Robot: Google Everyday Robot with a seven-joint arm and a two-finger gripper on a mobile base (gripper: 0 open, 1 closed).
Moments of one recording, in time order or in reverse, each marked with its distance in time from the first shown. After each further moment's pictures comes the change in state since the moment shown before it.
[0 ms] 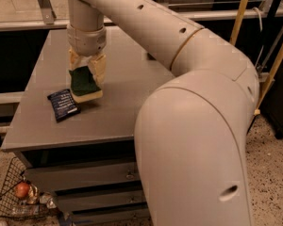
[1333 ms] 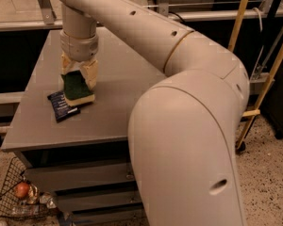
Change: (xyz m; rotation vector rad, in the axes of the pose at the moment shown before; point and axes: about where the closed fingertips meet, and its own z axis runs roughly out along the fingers) arm -0.007 -0.026 0.024 0.043 -0.018 -0.052
